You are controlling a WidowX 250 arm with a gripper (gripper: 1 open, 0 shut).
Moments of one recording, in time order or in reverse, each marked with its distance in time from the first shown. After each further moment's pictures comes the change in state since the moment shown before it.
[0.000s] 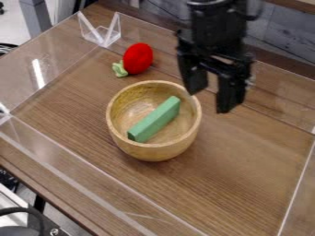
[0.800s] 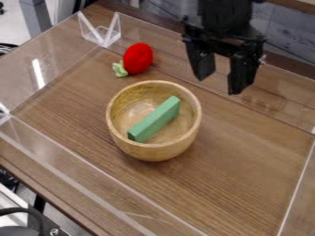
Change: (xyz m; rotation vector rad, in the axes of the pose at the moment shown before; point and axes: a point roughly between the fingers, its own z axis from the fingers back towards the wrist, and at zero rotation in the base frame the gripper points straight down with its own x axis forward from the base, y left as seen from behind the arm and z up) arm 0.025 -0.001 0.004 -0.006 -0.001 0.049
